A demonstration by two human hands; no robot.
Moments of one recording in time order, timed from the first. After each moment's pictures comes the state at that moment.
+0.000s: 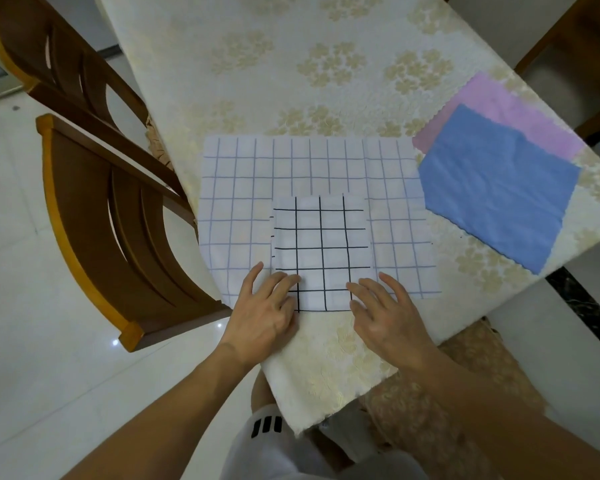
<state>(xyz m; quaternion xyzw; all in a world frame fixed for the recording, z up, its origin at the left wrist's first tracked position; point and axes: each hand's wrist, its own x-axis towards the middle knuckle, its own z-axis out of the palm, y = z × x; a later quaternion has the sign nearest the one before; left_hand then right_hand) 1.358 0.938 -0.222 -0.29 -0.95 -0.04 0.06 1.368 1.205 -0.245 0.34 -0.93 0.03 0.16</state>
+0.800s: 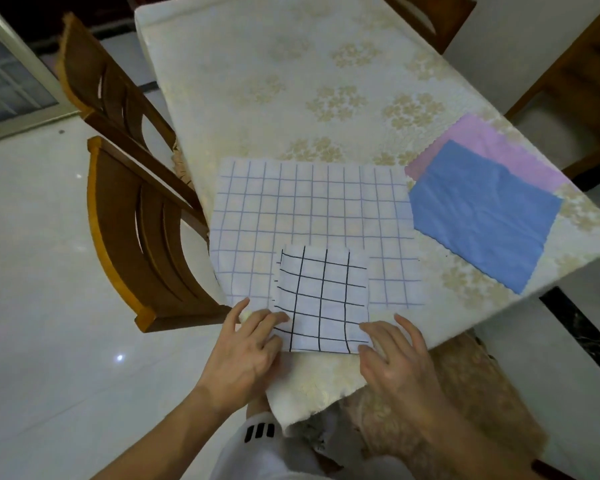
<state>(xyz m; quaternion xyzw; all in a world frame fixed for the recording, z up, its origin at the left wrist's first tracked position) 1.425 0.934 -0.164 -0.27 -0.96 -0.04 0.02 1.428 1.223 -0.205 0.29 -0.93 0.11 0.20</state>
